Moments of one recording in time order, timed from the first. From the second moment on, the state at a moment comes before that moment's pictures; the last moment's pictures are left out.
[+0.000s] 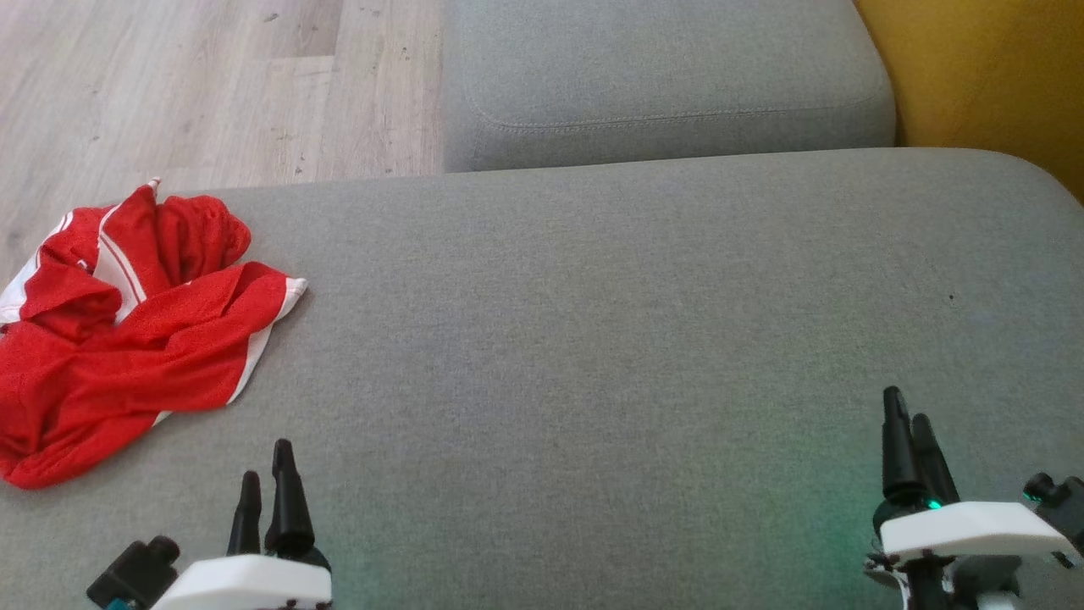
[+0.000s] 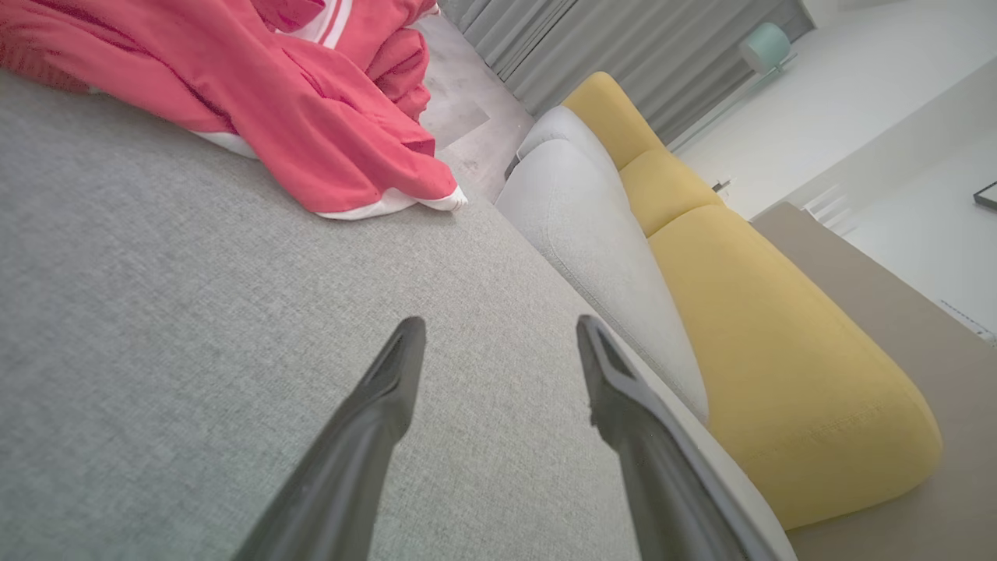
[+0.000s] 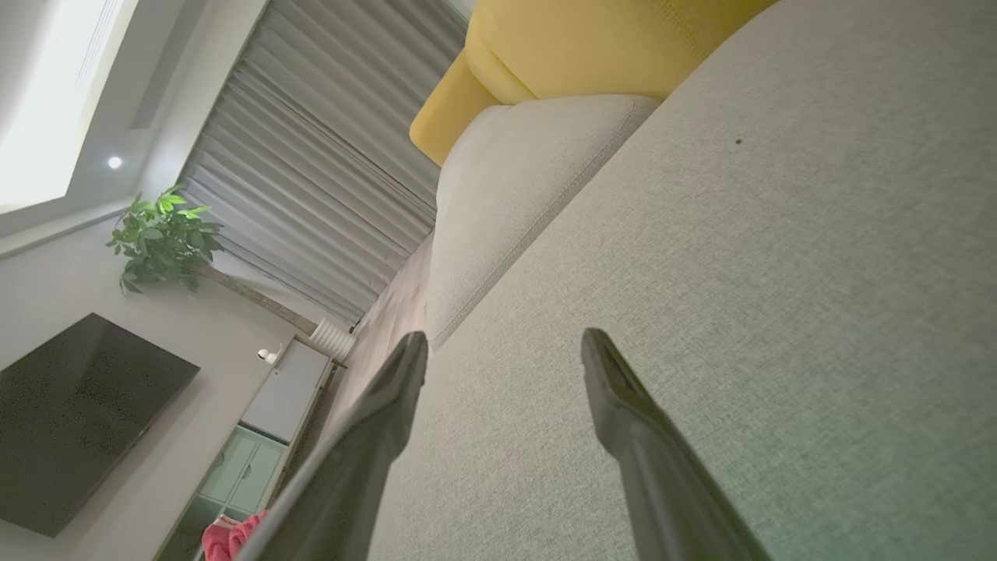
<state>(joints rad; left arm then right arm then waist) 0.07 0.04 -0.07 0.22 -0.91 -0.06 -0.06 0.05 -0.04 -0.02 0.24 0.89 0.12 -0.06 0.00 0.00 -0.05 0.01</state>
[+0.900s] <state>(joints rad) 0.09 0.05 -0.10 0.24 -0.60 -0.02 -0.13 0.08 -0.04 0.02 0.24 0.54 0.12 -0.13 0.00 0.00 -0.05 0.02</state>
